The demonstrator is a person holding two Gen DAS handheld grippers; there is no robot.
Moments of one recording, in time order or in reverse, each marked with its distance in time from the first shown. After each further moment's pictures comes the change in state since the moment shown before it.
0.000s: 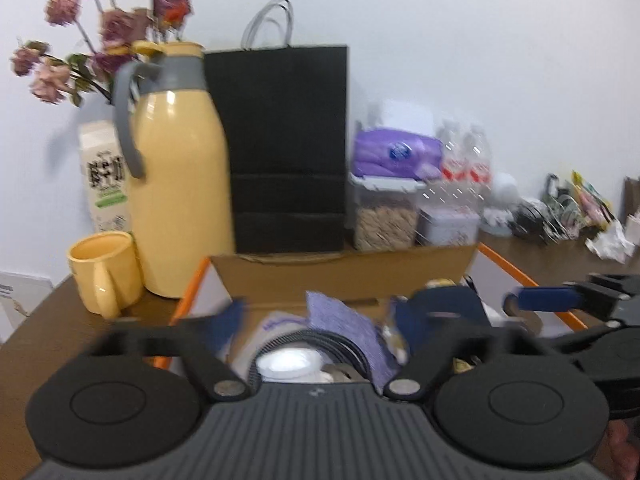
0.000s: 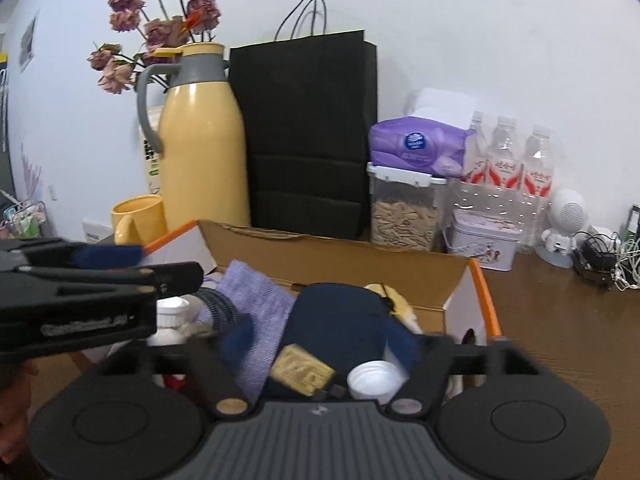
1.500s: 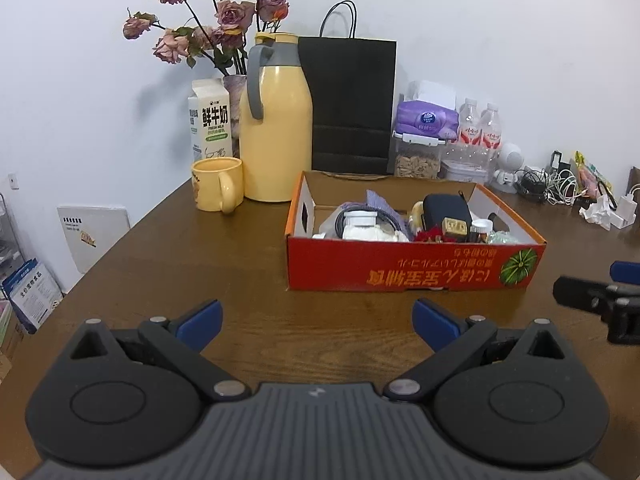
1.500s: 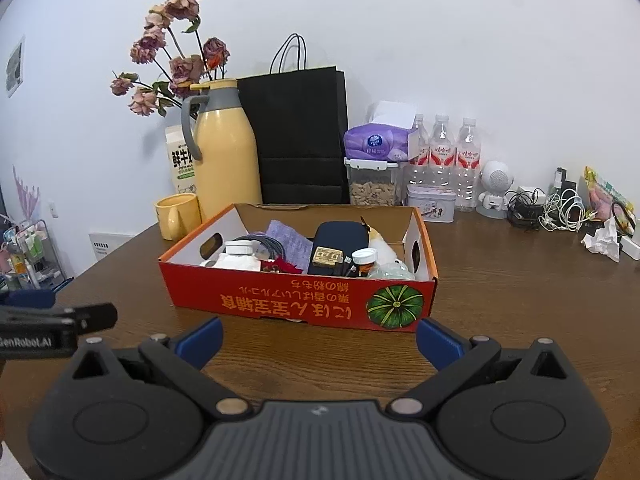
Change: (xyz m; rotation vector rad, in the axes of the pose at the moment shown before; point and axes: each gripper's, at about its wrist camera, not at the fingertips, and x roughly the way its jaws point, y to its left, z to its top) left arm -0.195 0.034 -0.056 -0.067 0.139 0.098; right arm -0.194 0.050 -0.064 0.095 -0.003 -0.069
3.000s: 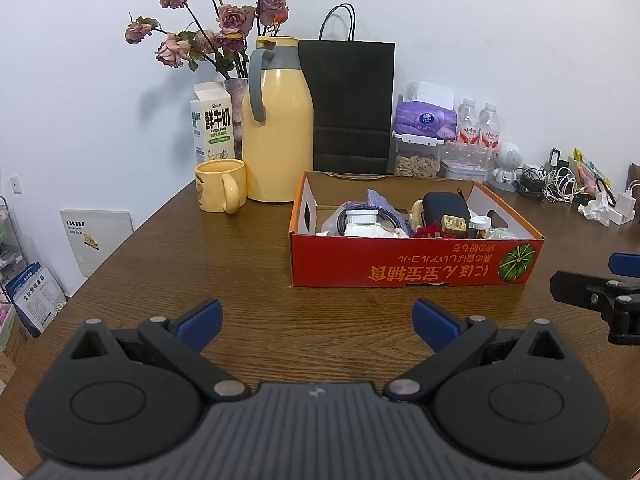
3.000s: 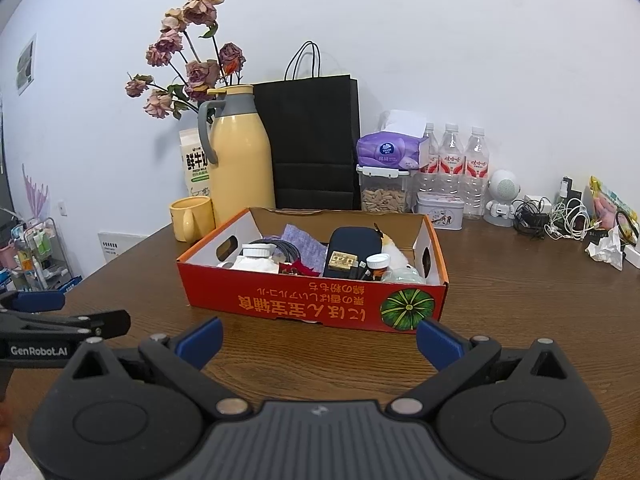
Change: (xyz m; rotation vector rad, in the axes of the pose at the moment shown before) left arm -0.008 0.001 -0.002 0.006 -0.007 0.006; right arm -0.012 0.012 0.000 -0.020 -0.009 0.020
